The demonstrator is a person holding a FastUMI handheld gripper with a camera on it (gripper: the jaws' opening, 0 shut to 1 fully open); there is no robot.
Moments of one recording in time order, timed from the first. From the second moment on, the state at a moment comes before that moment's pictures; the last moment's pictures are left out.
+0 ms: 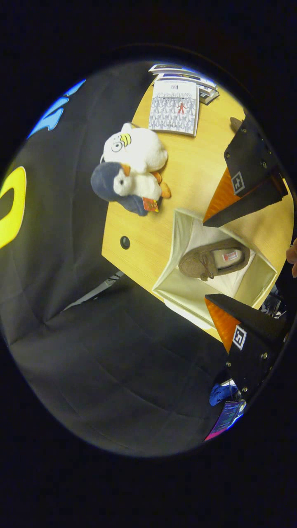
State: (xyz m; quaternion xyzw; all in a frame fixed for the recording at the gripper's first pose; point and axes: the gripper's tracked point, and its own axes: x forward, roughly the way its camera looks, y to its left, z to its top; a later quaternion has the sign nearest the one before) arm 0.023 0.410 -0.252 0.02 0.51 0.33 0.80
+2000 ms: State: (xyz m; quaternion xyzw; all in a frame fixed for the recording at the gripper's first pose) arm -0.071 0.020 -0.396 0.06 0.58 0.05 0.81
